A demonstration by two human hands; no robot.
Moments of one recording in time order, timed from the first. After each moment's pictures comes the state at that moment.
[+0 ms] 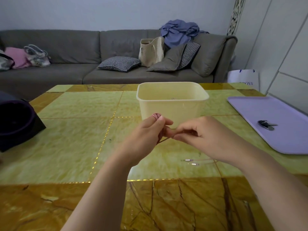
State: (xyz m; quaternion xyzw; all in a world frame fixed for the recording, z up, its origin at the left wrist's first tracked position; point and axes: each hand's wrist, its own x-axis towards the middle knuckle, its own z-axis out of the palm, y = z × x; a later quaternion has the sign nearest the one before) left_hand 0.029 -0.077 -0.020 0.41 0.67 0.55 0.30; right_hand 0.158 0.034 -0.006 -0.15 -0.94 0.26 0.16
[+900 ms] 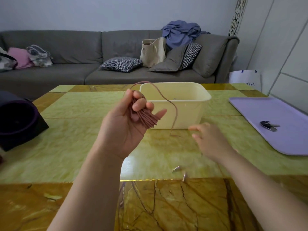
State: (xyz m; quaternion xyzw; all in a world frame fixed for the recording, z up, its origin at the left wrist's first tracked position) left_hand 0.007 -0.090 0.003 0.26 0.26 0.82 0.44; right_hand 0.142 0.075 -0.067 -0.36 -0.90 0.19 0.16
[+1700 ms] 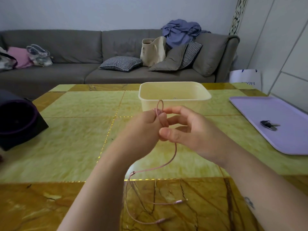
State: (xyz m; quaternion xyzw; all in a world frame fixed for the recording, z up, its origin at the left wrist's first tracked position) left_hand 0.028 -0.089 0.001 0.43 0.73 0.49 0.22; right_hand 0.142 0.010 -0.003 -0.15 -0.80 0.54 0.19
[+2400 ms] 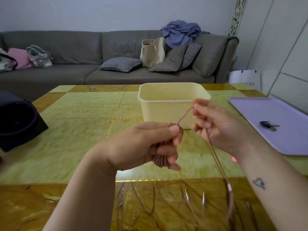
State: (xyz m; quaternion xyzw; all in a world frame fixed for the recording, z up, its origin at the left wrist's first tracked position) left_hand 0.026 -0.104 0.006 0.47 0.46 0.50 0.56; right_hand 0.151 0.053 -0.004 -0.17 -0.53 0.79 0.27
